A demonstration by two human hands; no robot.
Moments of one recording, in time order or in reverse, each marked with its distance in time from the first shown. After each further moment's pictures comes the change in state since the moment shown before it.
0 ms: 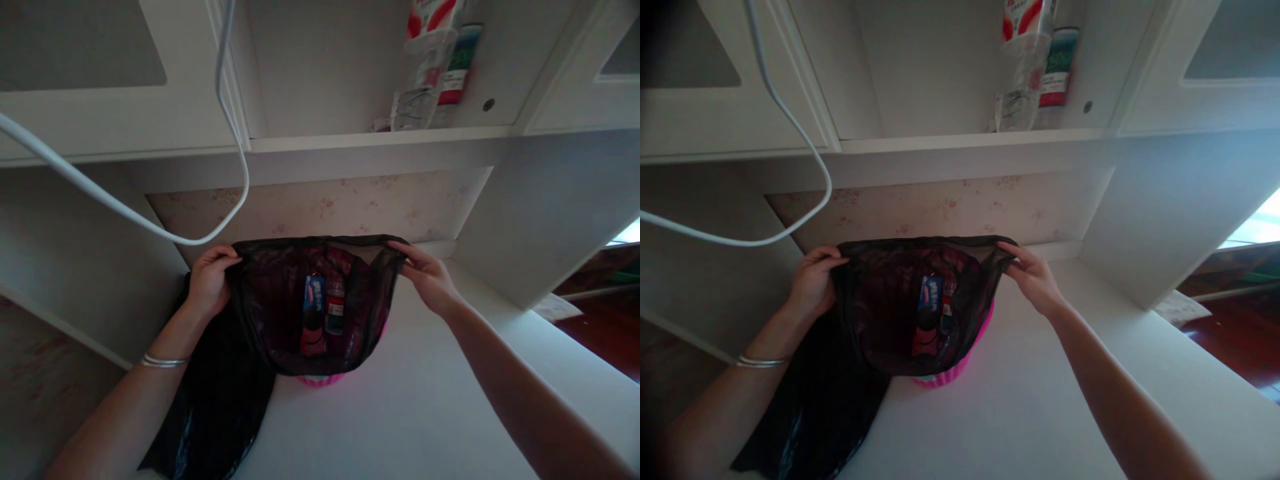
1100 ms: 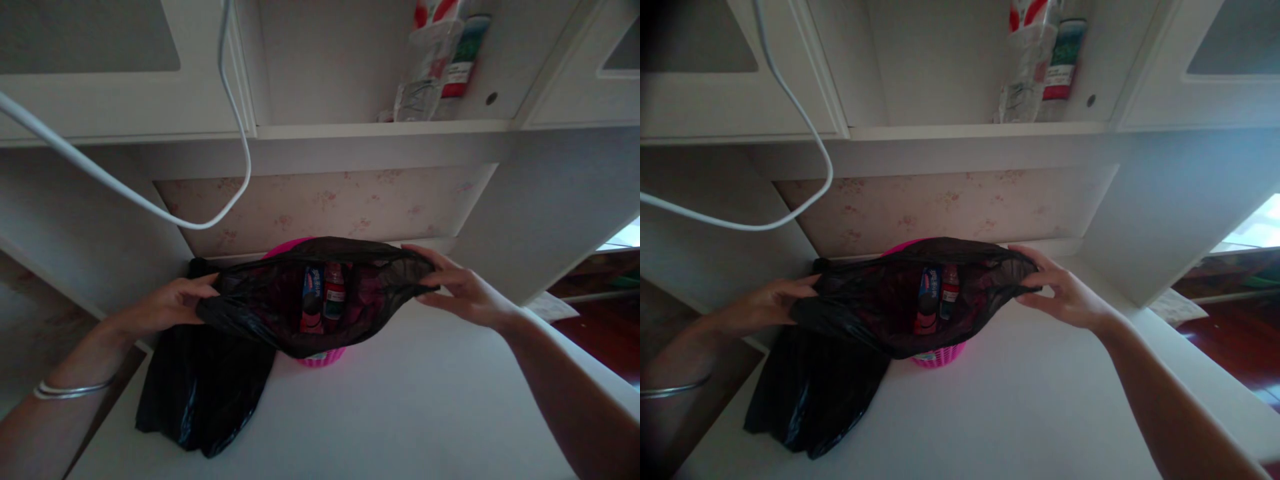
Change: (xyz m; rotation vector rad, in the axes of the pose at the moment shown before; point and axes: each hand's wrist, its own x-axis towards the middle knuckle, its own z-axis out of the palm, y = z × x) left_hand -0.027 0.048 -0.108 0.611 -1.084 0.039; right_hand -0.046 -0.057 -0.054 -0.490 -0.494 -0.262
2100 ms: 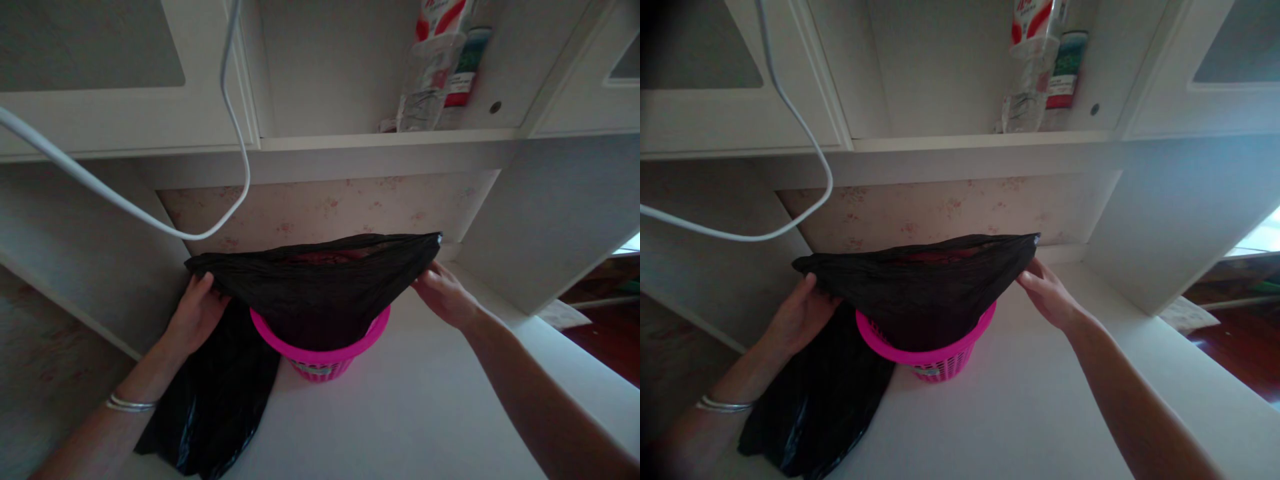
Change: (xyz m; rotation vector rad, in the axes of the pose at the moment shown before) left_hand 0.043 -0.011 0.059 -0.884 0.927 -0.118; right_hand 0.034 0.022 0.040 0.630 0.247 0.203
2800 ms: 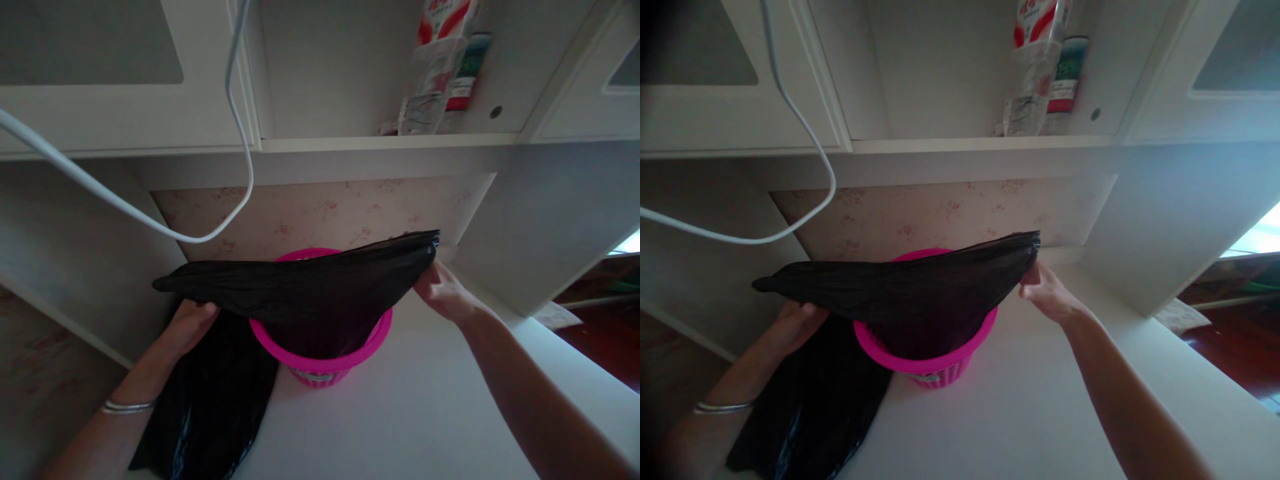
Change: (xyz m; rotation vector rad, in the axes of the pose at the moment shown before) left_hand 0.010 -0.014 -0.029 0.199 -0.106 0.060; right_hand 0.013 -0.006 -0.001 -0.015 -0.073 -0.075
